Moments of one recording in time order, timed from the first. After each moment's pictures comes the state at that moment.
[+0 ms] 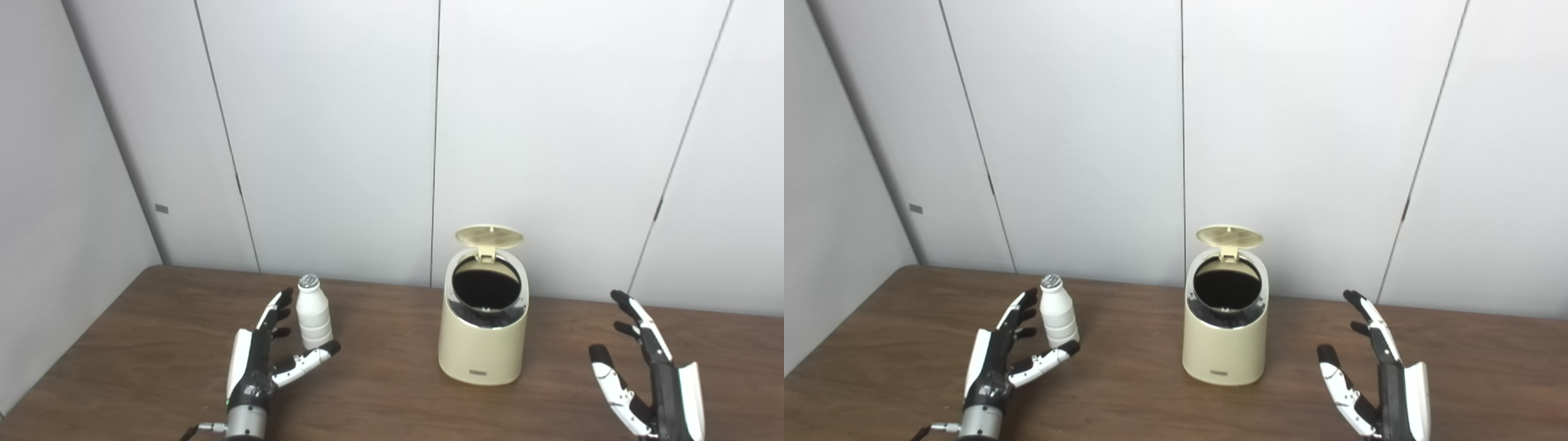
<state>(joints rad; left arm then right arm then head) -0.26 0.16 0.10 0.30 0.28 -0.21 0.29 -0.20 -0.12 0.07 0.14 -0.45 -0.43 -0.45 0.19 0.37</state>
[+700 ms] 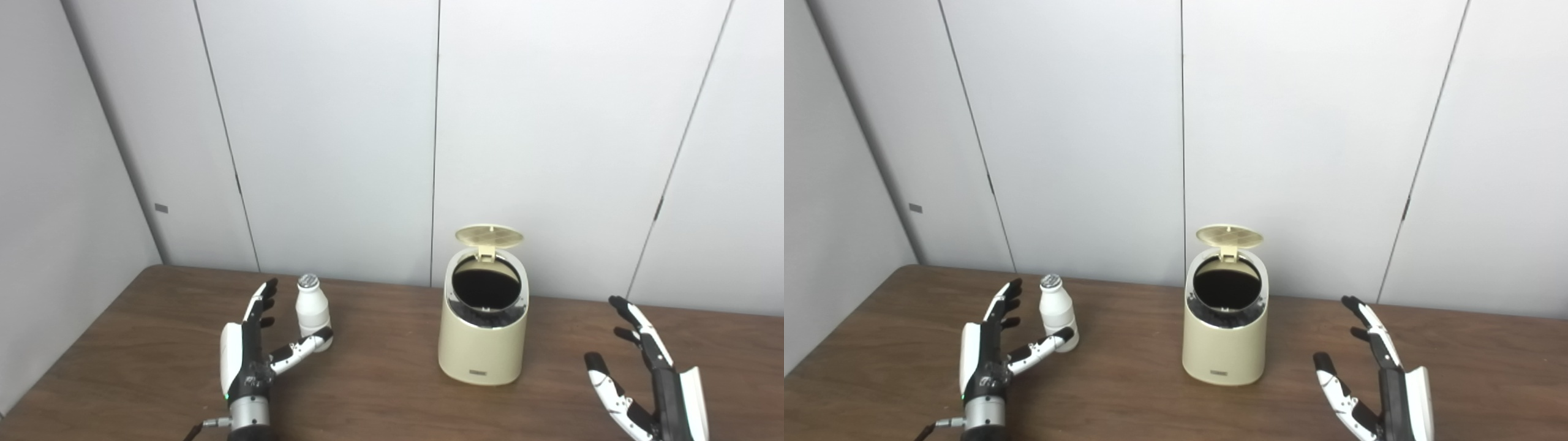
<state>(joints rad) -0.30 0.13 0.12 0.34 0.35 -0.16 0.46 -0.17 -0.11 0.05 0.10 -0.45 -0.43 -0.38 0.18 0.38</state>
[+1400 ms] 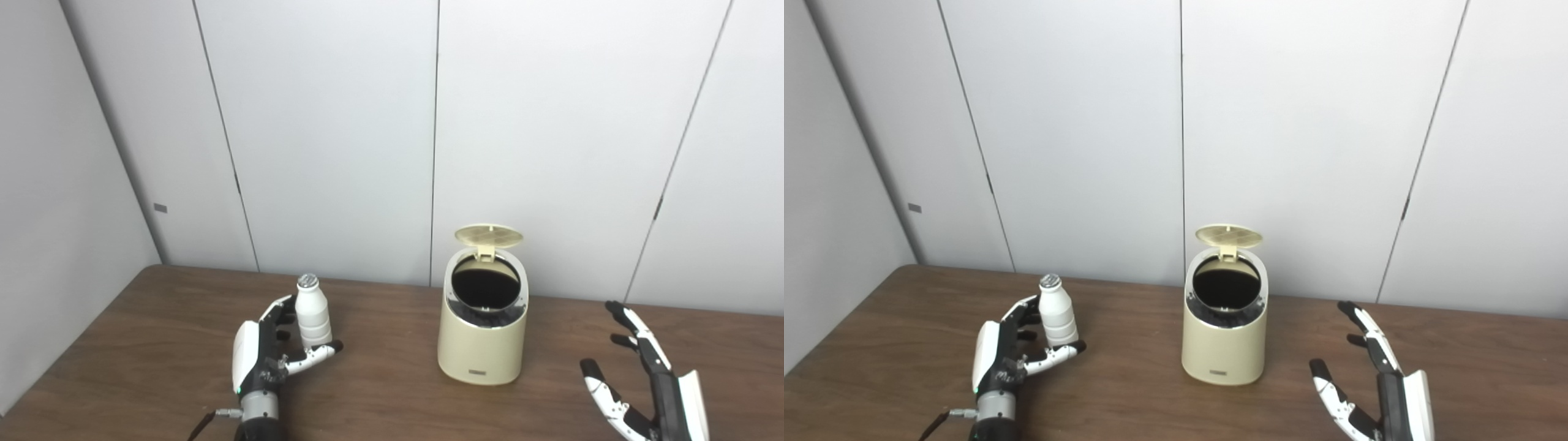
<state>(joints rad) -0.33 0.15 0.06 0.38 0.38 -0.05 0.42 -0.16 -0.11 0.03 0.09 -0.48 -0.43 -0.36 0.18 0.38</state>
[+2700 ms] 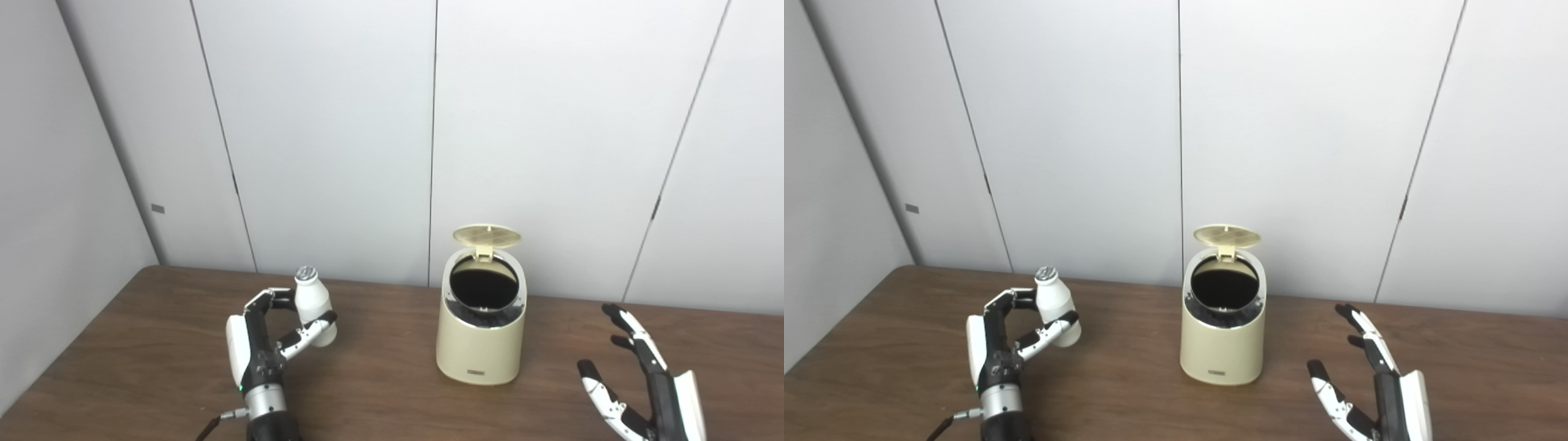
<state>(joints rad) -0.33 0.08 0.08 0.32 0.31 -0.22 0.57 -0.16 -0.10 0.03 0.09 -0.49 -0.39 -0.35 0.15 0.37</state>
